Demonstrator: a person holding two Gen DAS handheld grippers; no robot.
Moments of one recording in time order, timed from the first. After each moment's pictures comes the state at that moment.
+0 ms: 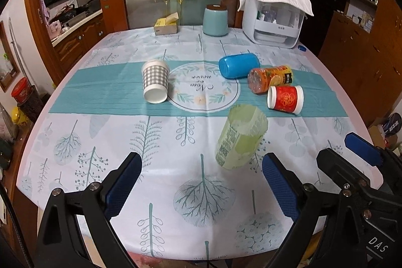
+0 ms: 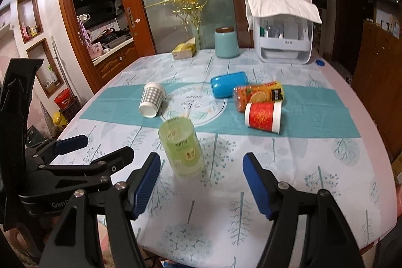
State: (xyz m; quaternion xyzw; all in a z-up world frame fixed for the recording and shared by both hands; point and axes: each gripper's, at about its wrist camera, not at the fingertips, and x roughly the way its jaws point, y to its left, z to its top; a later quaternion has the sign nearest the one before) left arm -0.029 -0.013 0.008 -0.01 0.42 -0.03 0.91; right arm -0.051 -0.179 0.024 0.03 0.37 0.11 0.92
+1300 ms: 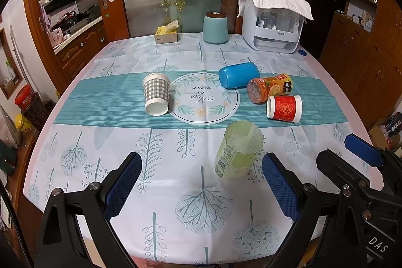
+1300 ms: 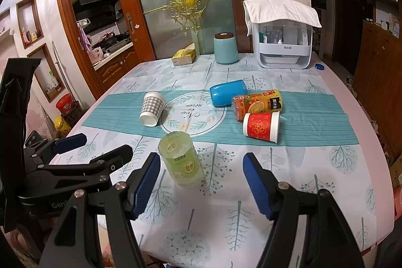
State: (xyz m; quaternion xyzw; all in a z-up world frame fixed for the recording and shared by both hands) left arm -0.024 -0.018 0.027 0.00 0.41 -0.03 0.91; right arm -0.046 -0.183 0.038 0.03 0.36 0.11 0.92
